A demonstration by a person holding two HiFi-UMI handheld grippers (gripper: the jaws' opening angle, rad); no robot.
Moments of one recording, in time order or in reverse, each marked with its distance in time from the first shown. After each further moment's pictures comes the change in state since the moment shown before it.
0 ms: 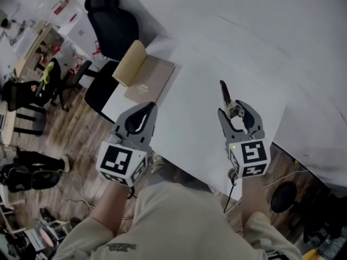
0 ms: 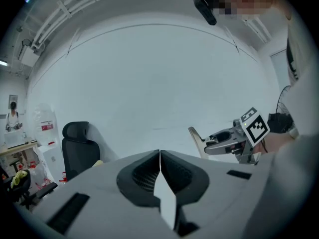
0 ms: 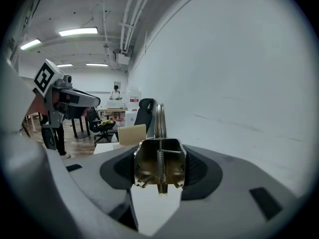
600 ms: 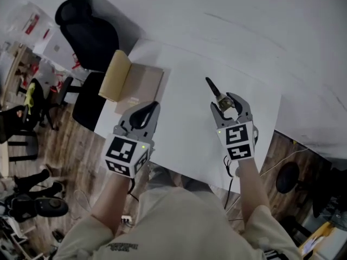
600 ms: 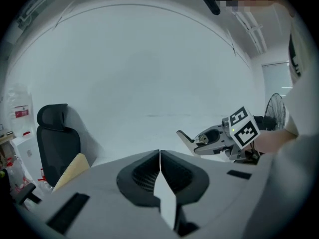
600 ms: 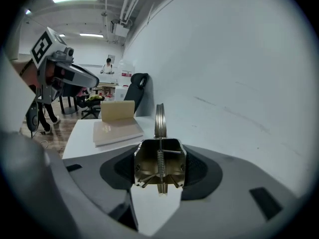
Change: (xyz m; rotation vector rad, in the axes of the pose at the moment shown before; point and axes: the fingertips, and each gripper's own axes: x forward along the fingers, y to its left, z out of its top) left arm 0.094 0.068 -0.057 -0.015 0.119 -0.218; right arm 0.116 -0.009 -0.043 -0.104 0.251 -0.130
